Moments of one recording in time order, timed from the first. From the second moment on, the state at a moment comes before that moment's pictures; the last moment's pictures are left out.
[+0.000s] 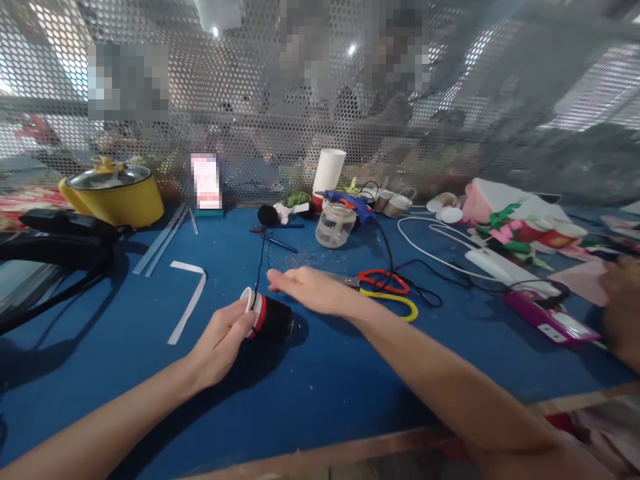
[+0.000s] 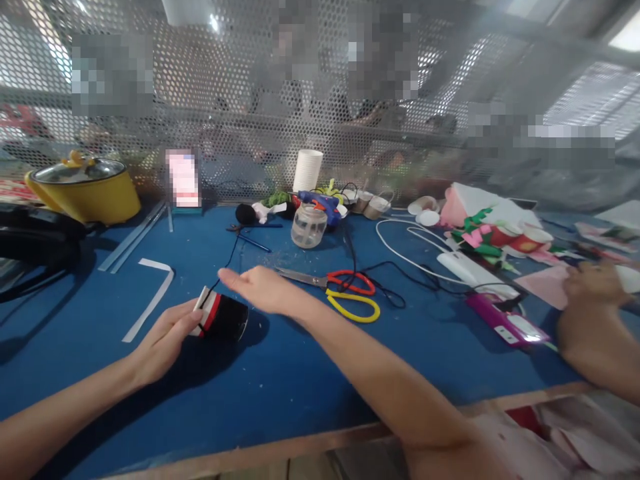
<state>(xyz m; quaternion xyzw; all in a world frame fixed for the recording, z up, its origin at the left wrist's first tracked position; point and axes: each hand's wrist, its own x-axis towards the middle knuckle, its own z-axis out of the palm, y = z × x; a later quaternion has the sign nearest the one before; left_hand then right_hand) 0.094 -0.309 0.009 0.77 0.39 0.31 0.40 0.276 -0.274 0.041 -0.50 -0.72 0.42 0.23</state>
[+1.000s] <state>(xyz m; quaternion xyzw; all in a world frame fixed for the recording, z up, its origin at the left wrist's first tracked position) 0.094 -0.319 0.024 0.76 0.36 0.18 0.51 0.272 -0.272 0.026 -0.48 -0.58 0.43 0.49</state>
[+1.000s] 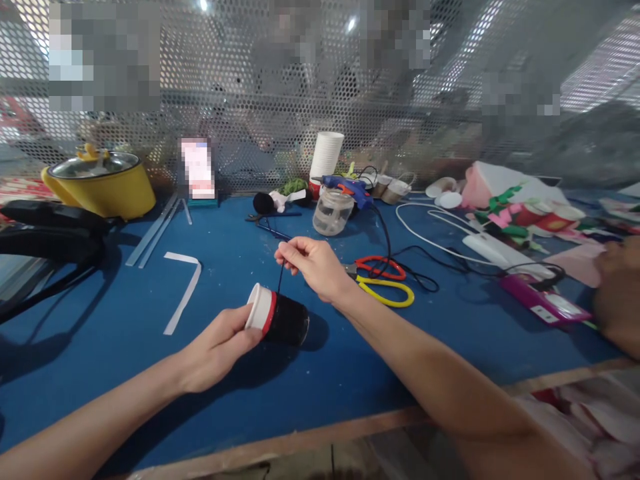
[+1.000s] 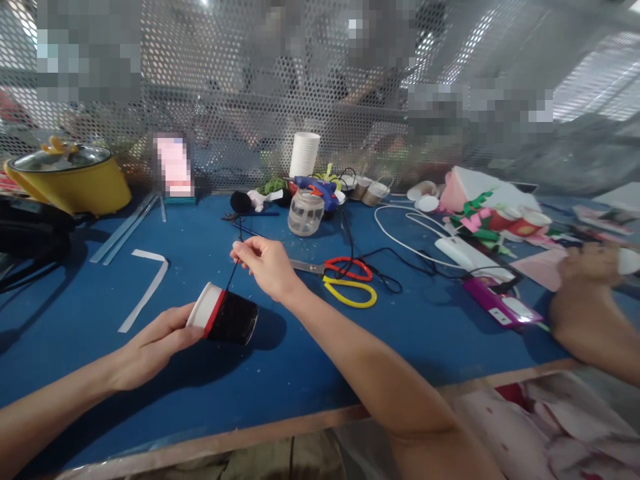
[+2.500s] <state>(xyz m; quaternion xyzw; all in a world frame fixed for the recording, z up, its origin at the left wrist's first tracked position) 0.090 -0.324 0.020 0.70 0.34 0.30 0.55 0.262 -0.277 0.004 -0.48 -0.63 0.55 0.27</state>
